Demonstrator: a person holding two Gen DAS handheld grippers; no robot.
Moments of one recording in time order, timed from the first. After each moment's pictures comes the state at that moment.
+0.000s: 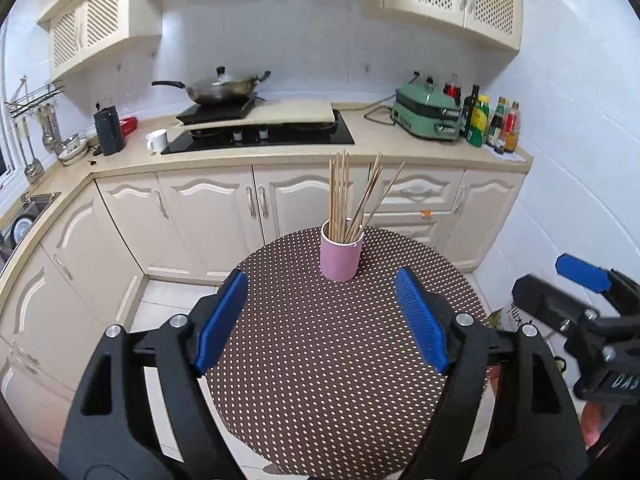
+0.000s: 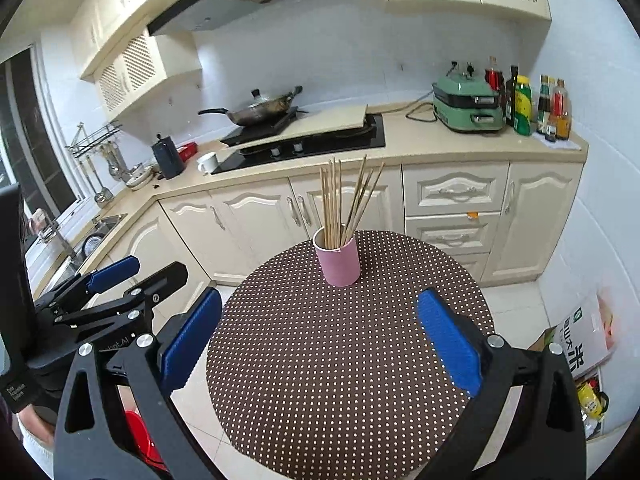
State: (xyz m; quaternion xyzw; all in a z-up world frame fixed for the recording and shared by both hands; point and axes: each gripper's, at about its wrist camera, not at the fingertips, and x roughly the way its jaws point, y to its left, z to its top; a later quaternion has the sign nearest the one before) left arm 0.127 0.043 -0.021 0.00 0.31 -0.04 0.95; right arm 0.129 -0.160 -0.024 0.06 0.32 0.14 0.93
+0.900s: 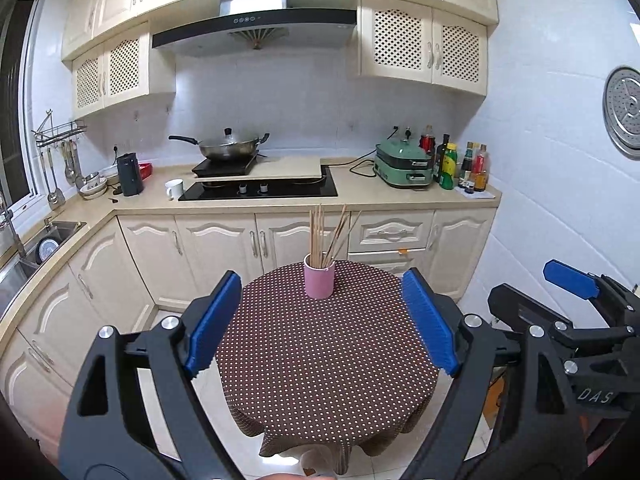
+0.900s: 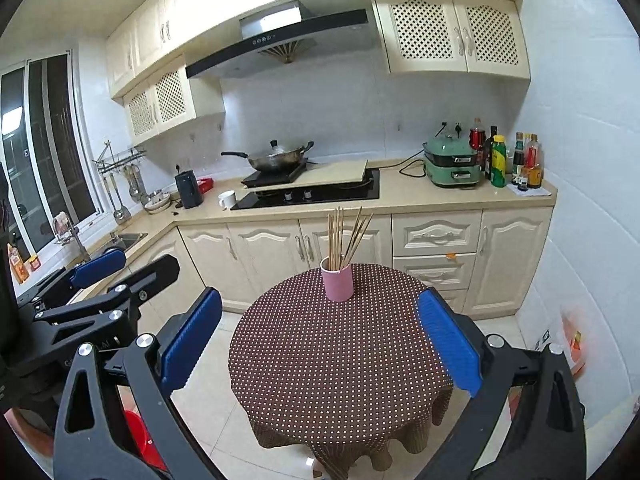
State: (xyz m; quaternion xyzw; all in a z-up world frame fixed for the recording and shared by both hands) left arm -0.040 0.007 0.064 0.01 0.22 -0.04 0.98; right arm -0.015 -0.188 0.046 0.05 0.23 0.14 0.96
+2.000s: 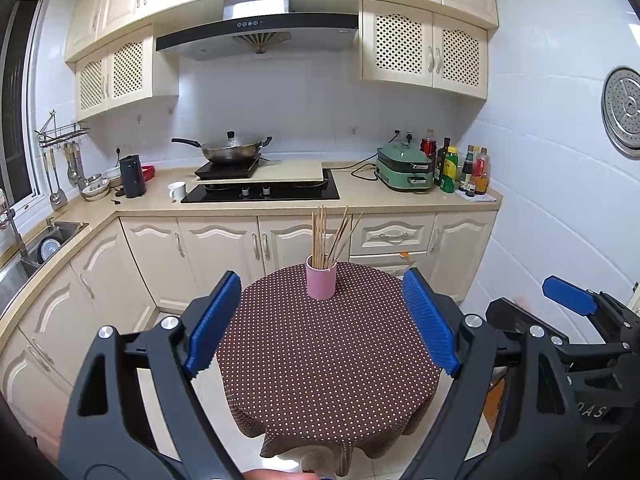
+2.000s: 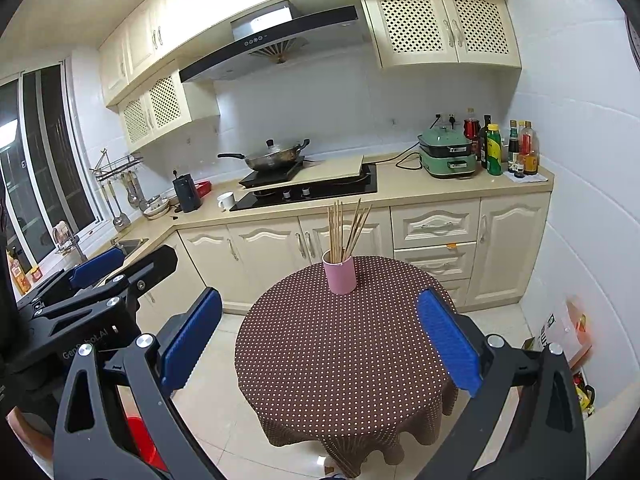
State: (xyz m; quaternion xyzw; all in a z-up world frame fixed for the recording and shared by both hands) left arm -0.051 0.008 0.058 0.01 0.21 -0.03 0.98; right arm -0.026 -0.185 0.031 0.07 0.24 0.13 0.96
